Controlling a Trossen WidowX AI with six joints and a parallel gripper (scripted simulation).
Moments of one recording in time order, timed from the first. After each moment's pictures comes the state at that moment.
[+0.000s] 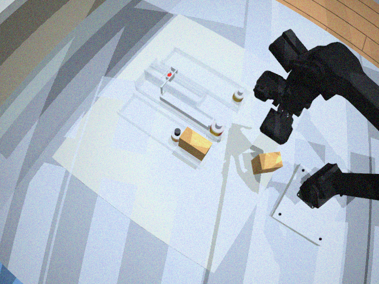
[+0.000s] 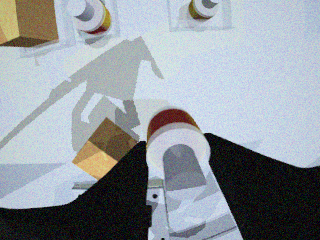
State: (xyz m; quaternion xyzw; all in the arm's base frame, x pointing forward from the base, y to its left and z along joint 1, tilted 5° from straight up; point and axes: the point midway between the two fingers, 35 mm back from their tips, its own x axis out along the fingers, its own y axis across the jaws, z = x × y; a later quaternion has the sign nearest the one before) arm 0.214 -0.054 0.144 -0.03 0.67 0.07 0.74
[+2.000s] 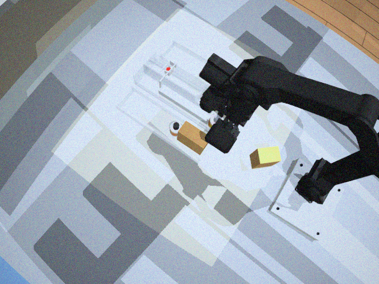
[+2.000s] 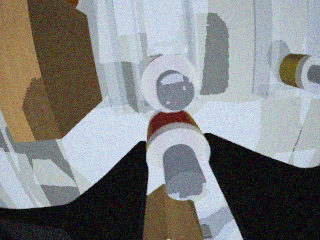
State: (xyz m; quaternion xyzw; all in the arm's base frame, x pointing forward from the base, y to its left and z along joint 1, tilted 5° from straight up) arm 0.284 0.031 0.089 -0.03 0.68 0.07 0.73
